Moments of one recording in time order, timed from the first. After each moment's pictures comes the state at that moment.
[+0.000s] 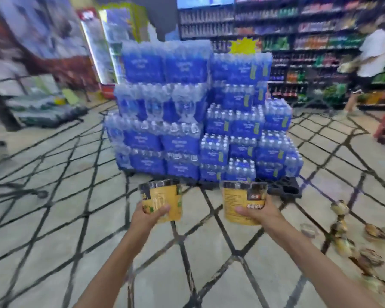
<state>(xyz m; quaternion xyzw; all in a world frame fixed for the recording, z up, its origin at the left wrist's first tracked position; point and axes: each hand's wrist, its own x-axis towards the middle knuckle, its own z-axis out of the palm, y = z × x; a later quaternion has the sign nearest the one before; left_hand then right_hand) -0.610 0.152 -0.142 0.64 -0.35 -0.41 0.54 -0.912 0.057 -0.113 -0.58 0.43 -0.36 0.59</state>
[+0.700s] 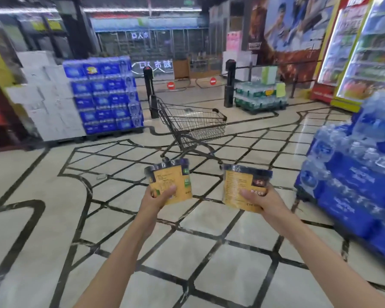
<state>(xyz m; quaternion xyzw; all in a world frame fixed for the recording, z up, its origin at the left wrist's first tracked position) -0.207 0.407 -0.101 0.66 -0.03 -0.07 0.75 -0.278 0.123 -0.091 -0.68 0.05 -0.06 0.73</state>
